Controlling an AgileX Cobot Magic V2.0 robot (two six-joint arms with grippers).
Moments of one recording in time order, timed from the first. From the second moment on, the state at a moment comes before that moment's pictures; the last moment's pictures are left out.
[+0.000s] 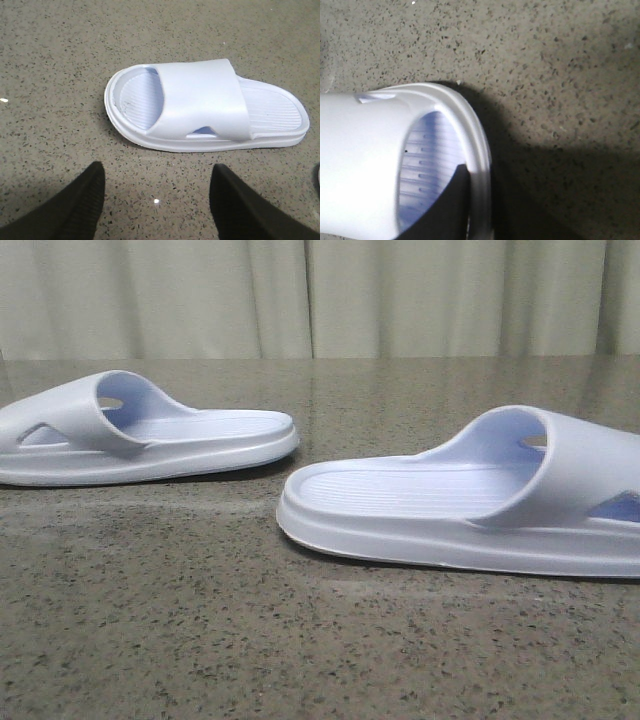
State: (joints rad) left arm 0.01 0.72 -0.51 -0.68 0.59 0.42; right arm -0.28 1.09 -0.59 0.86 0.93 -0.67
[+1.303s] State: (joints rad) left arm 0.29 1.45 -0.80 -1.20 0.91 0.88; right arm -0.28 1.09 -0.59 0.91 0.91 -0.70
